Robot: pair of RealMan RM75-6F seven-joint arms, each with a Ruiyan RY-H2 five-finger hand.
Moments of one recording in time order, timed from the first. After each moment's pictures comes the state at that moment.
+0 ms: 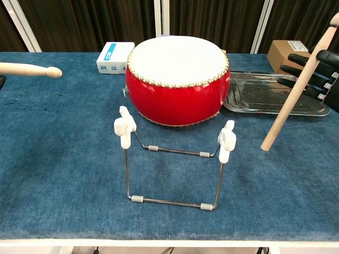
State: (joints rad) left arm -0.34 -1.35 -0.09 -1.73 1.39 1.32 0.28; right arm 0.43 -1.51 0.04 -1.19 -1.62 1.23 1.96
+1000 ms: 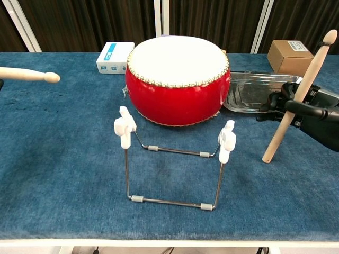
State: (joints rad) left arm -0.33 -1.33 -0.08 -1.75 1.40 1.31 0.28; right arm 0.45 -1.64 -0.07 -1.07 -1.69 1.30 1.74
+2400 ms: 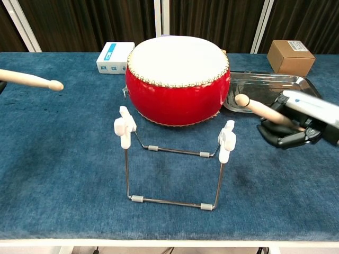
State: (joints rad) left arm -0.37 -1.30 -0.08 -1.73 1.40 1.25 0.31; right arm 0.50 -1.52 -0.06 -1.30 -1.67 1.20 0.61
